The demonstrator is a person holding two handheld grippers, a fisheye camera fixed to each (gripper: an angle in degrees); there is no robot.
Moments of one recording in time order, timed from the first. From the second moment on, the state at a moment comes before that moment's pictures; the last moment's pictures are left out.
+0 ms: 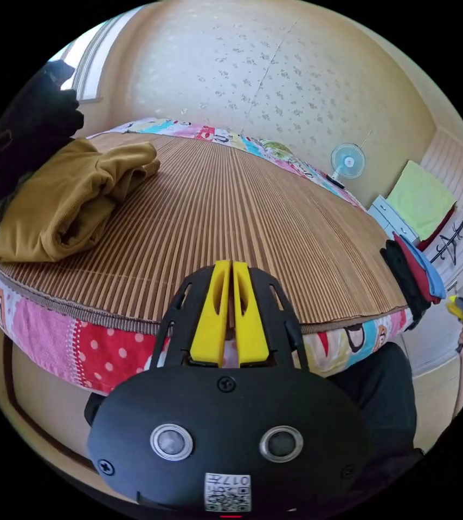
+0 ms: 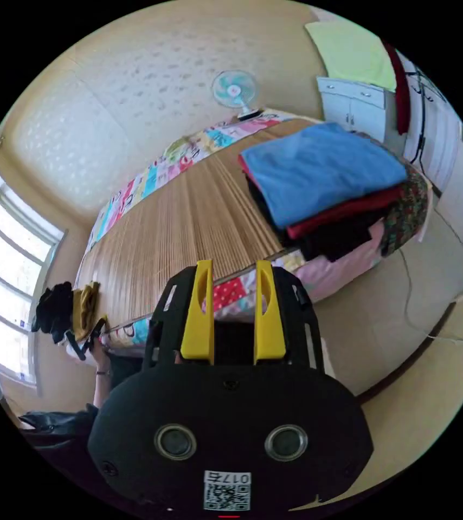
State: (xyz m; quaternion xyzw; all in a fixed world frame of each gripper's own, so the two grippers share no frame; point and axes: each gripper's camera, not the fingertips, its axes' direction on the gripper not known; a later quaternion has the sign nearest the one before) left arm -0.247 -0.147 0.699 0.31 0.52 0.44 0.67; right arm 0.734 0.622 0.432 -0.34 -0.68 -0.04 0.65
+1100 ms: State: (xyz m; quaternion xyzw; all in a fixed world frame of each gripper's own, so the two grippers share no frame) left arm -0.155 -0.124 0.732 0.31 0.54 0.43 0.65; right arm 0.523 0.566 -0.121 -0.19 -0.88 -0.41 0.17
